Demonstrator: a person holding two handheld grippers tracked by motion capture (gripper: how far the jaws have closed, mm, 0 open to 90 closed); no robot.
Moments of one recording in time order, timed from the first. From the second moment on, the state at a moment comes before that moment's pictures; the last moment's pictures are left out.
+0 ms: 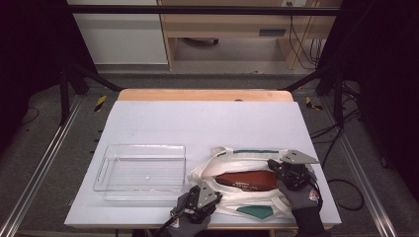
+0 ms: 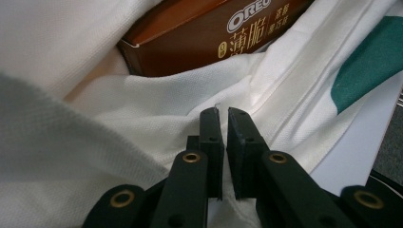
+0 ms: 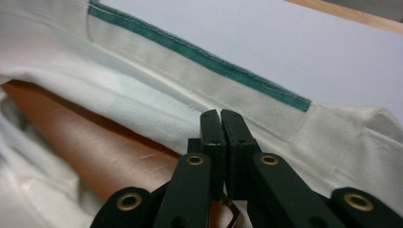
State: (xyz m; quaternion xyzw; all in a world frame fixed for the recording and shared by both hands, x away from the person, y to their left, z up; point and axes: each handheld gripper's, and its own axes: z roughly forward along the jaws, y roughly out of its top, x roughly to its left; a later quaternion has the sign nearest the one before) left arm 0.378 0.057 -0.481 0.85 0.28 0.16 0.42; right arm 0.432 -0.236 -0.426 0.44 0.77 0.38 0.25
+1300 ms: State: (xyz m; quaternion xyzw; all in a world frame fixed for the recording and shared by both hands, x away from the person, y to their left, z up) left arm 0.433 0.028 -0.419 0.85 0.29 0.19 0.40; right arm 0.362 -0.256 -0.443 0.44 0.75 0.45 0.20
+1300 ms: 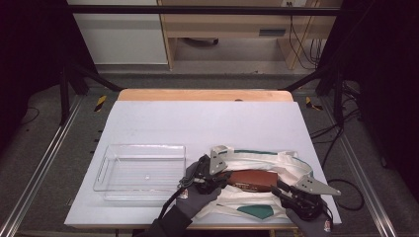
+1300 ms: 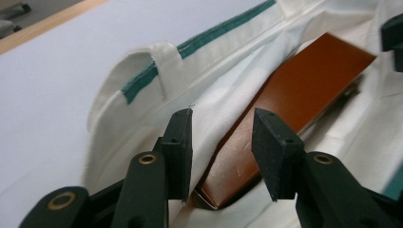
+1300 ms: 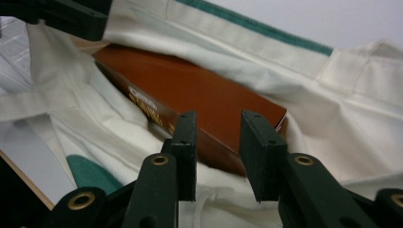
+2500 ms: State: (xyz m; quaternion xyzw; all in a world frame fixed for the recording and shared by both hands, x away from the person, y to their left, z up) left arm 0.483 0.019 -0.448 0.80 0.42 0.22 0.37; right arm 0.361 -0.253 -0.479 0.45 0.79 0.40 0.15
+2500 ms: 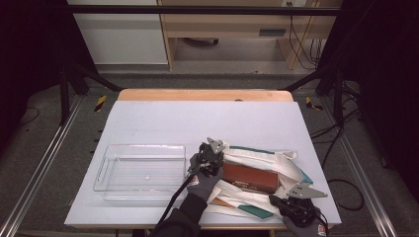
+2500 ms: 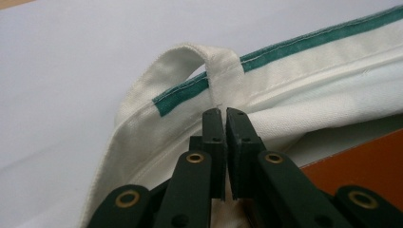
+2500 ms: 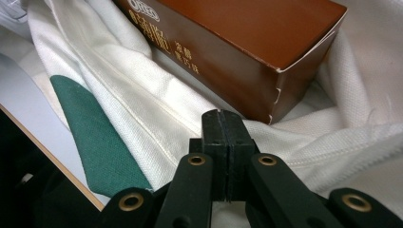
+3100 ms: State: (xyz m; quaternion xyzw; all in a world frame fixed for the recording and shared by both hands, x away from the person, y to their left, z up) left arm 0.422 0.052 -0.404 0.81 0.33 0.21 0.45; right arm 0.363 -0.263 -0.429 0.43 0.74 0.45 0.24
